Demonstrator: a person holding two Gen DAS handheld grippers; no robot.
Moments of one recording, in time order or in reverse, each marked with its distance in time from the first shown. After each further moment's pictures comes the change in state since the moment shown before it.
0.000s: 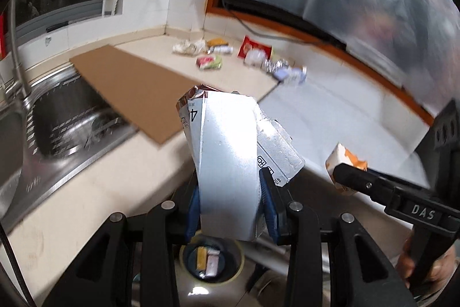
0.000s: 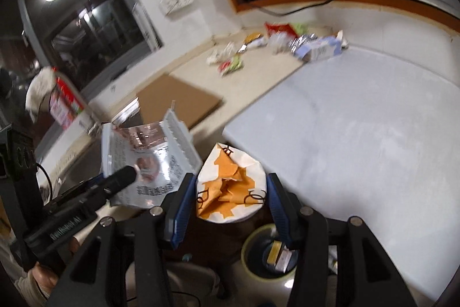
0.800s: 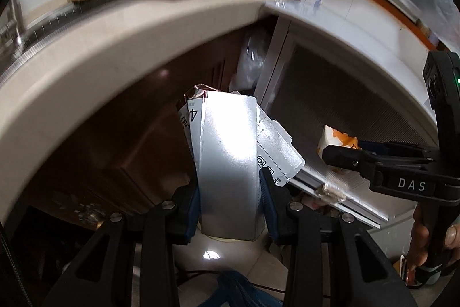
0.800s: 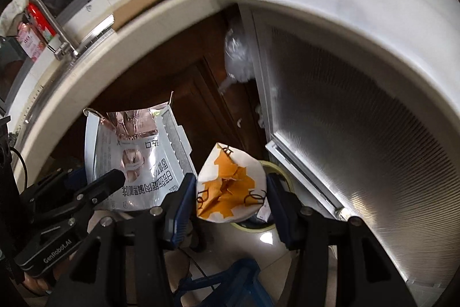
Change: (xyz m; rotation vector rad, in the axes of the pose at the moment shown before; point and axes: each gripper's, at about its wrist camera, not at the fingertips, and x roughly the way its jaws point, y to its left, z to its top) left arm 0.066 0.039 -0.118 0.023 0.217 0.010; right arm 0.096 -0.011 -0.100 -0.039 0.286 -0.111
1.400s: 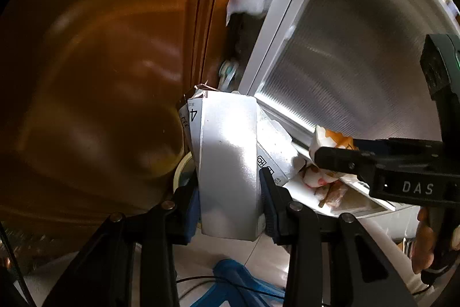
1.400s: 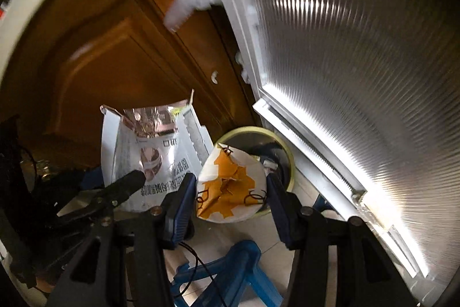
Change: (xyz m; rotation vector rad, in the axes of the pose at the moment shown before) left arm 0.137 0.017 -0.029 0.019 0.180 -0.062; right arm 0.114 -0.035 -0.016 0.092 0.183 -0.018
